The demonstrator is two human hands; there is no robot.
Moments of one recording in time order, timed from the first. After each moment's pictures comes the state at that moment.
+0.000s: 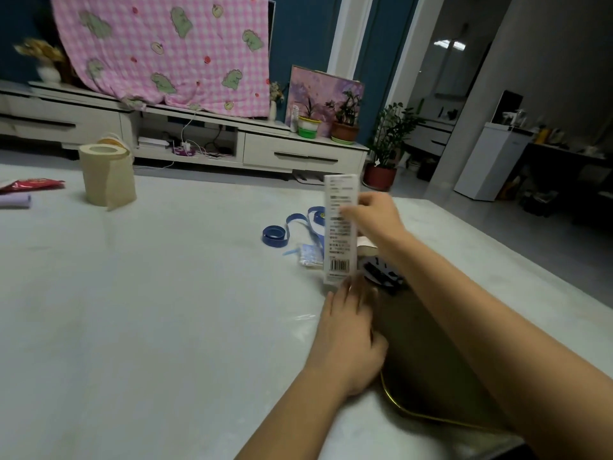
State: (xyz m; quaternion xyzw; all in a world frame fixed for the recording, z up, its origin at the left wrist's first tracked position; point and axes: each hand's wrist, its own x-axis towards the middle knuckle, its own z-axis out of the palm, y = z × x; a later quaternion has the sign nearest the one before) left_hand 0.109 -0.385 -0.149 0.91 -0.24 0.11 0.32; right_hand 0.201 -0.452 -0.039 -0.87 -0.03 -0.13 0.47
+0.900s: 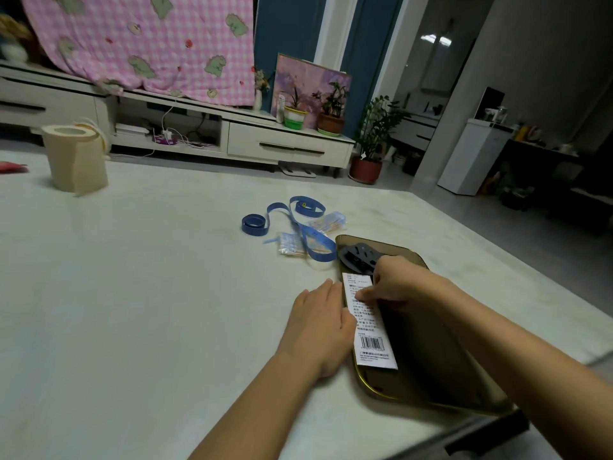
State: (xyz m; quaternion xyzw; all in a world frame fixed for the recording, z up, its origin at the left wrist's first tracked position) left_hand 0.109 -0.390 -0.152 0.93 -0.20 0.06 0.31; right_hand 0.166 -0.531 -0.081 -0.99 0.06 0.11 -0.01
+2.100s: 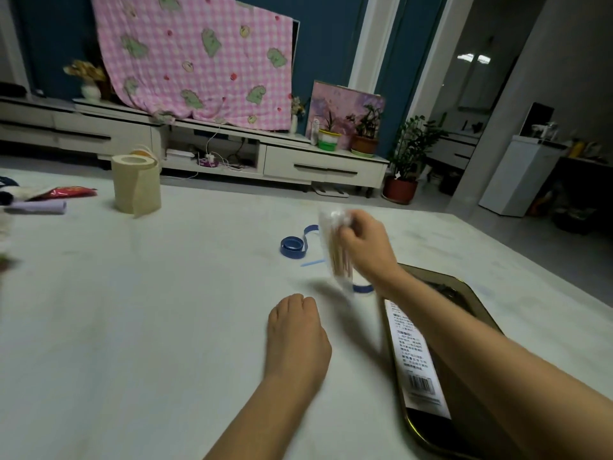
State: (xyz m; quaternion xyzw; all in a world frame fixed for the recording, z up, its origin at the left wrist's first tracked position) left_hand 0.126 -0.335 -0.160 0.96 -0.02 0.15 0.24; right_hand 0.215 -0.433 -0.079 -0.85 -0.15 -0.20 0.46
